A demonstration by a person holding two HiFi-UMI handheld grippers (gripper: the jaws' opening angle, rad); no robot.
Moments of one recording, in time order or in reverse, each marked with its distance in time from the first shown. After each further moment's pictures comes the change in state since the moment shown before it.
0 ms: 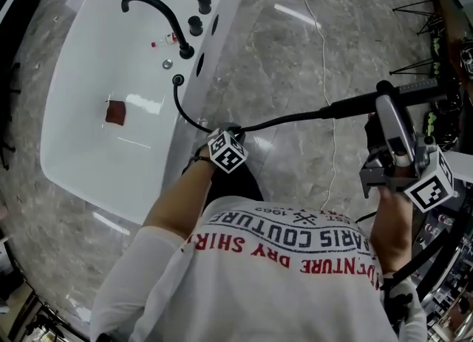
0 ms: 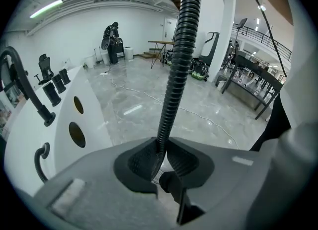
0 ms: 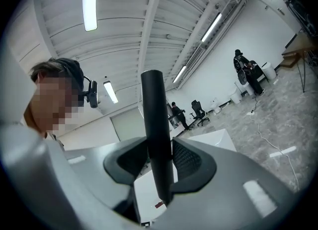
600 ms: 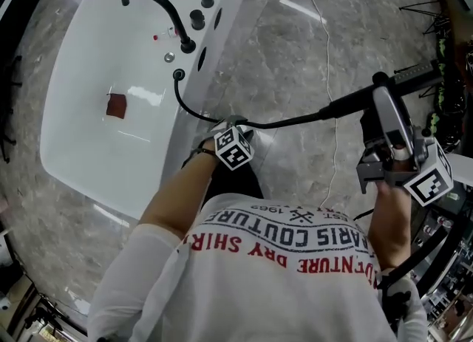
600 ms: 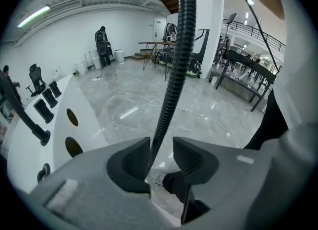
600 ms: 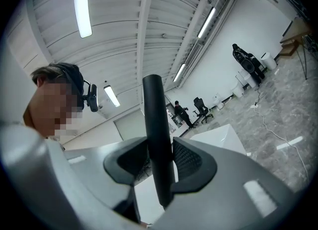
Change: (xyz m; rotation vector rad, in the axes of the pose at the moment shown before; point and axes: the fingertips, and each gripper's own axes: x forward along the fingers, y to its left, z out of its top) left arm 0.002 -0.008 0.022 0.098 0.006 -0.043; right arm 0.022 -0.014 -0.007 0.075 -0.001 0.050
